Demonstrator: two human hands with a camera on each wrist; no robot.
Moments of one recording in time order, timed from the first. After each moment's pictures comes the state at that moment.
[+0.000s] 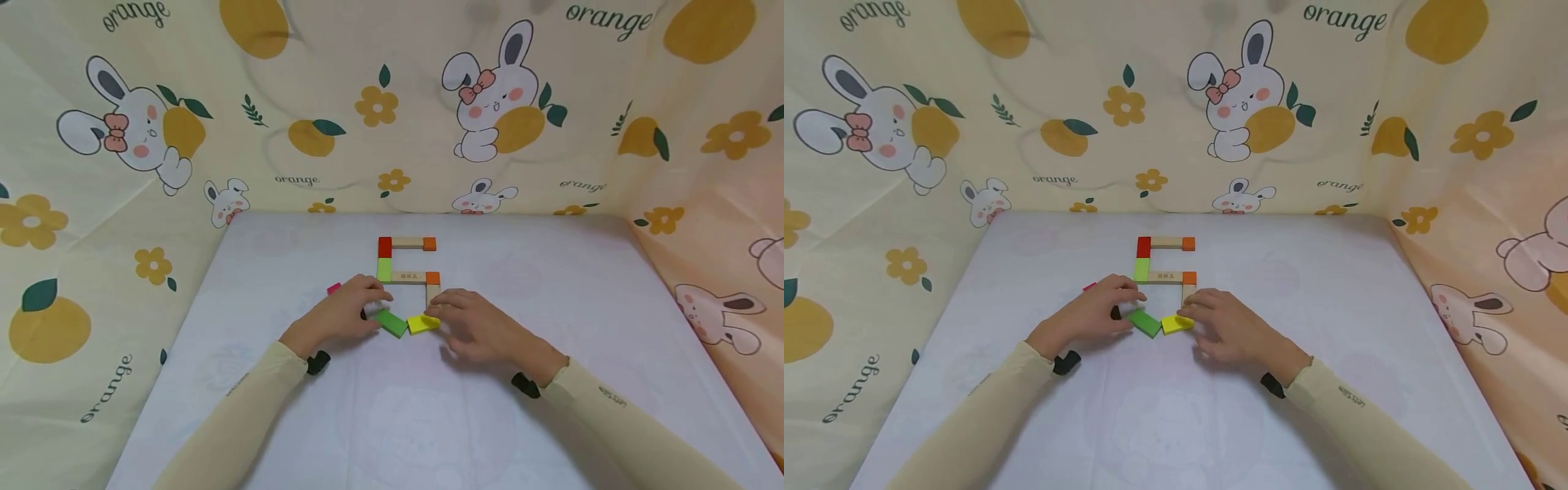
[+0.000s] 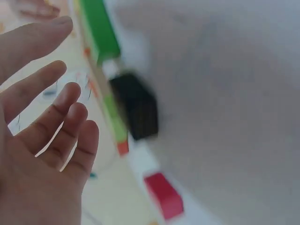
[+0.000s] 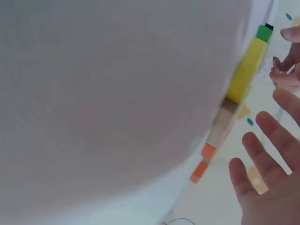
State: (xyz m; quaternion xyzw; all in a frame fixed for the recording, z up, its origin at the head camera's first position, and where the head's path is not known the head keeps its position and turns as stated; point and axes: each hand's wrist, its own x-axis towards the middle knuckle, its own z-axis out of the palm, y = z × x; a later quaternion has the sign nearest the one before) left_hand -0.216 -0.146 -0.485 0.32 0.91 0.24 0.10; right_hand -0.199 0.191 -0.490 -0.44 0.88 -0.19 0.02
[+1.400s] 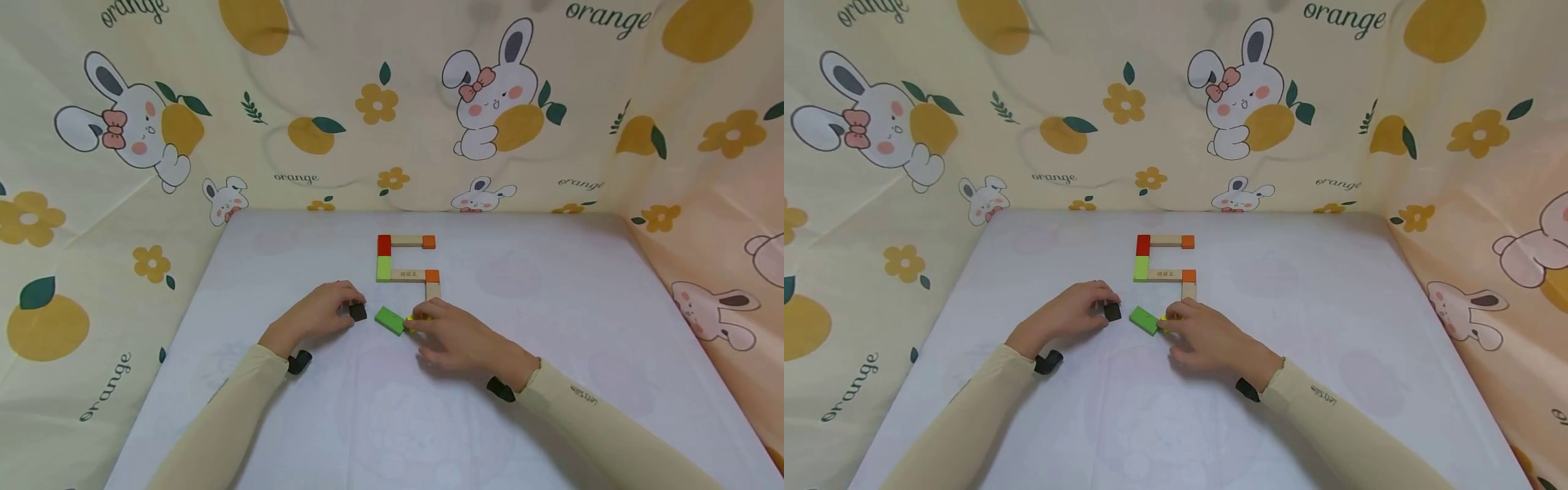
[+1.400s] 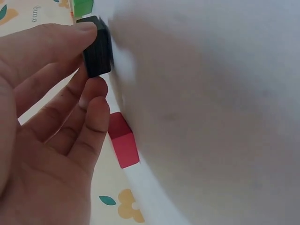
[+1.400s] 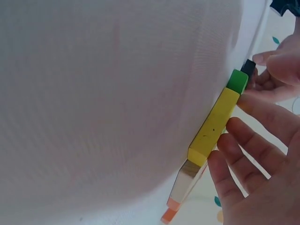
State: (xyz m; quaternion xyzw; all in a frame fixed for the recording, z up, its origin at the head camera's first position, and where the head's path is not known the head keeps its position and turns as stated) left_hand -0.216 -0.181 -0.489 0.29 0.91 0.26 0.12; right_hand -0.184 0.151 -0.497 -0.45 0.88 -0.16 0.04
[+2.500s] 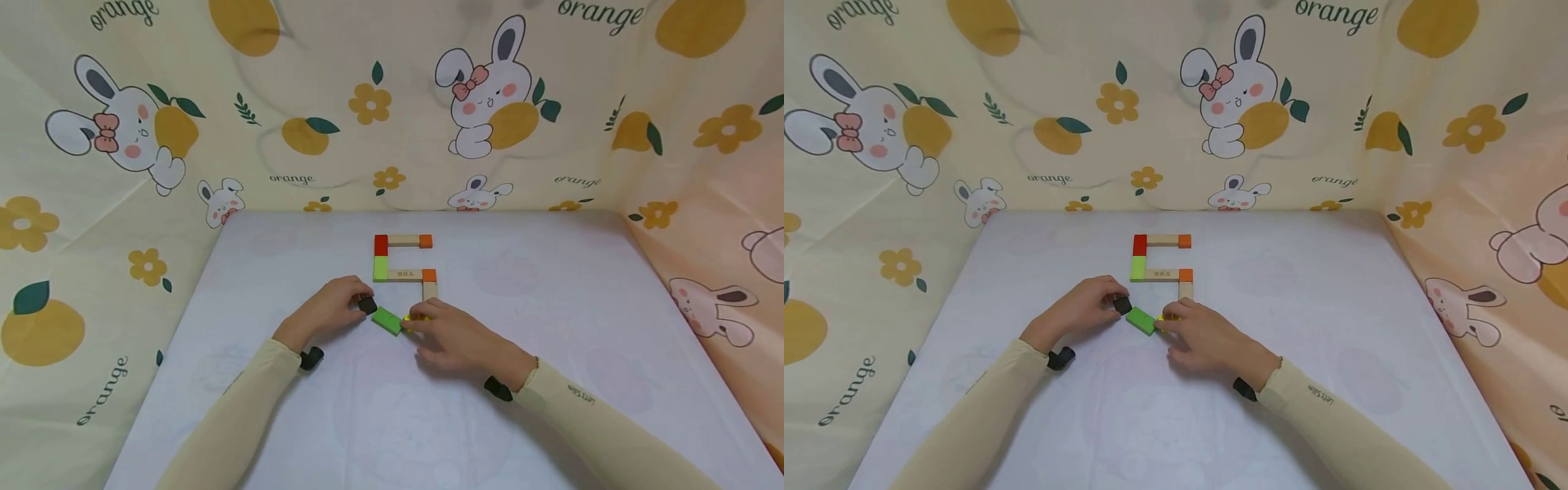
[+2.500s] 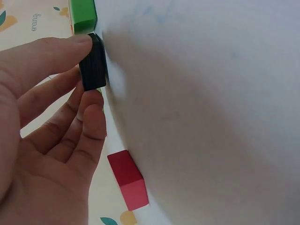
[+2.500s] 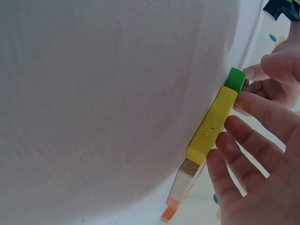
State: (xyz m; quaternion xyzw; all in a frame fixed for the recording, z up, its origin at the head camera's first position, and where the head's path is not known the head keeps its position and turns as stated) left_hand -0.227 -0.156 -0.493 0.27 0.92 0.27 0.12; right_hand -0.184 0.151 -0.497 -0.45 0.88 -0.16 0.04
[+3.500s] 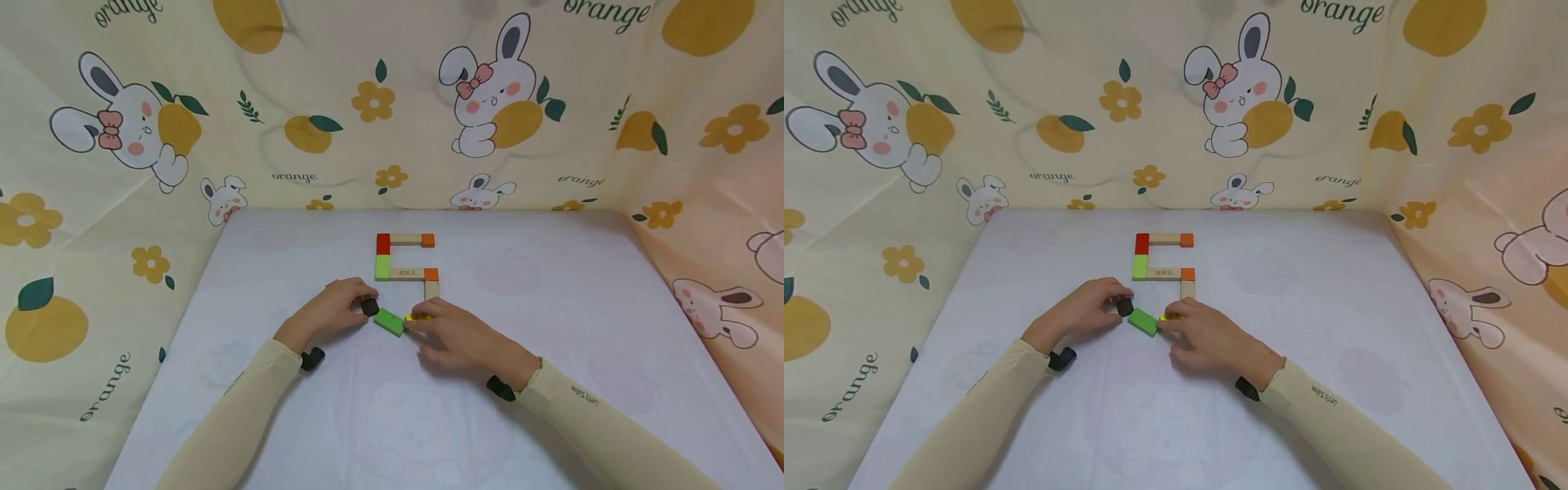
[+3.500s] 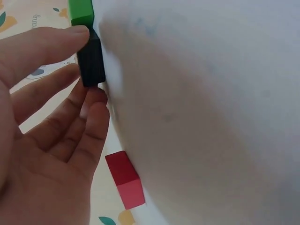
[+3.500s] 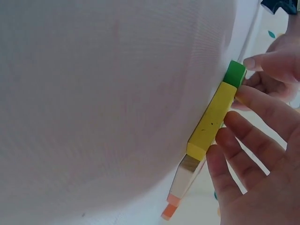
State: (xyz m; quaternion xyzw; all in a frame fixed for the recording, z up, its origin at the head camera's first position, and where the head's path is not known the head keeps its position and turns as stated) left_hand -0.221 -0.155 -0.489 0.27 0.91 0.27 0.13; right_hand -0.183 0.153 -0.493 -0.45 0.87 -0.18 0.04
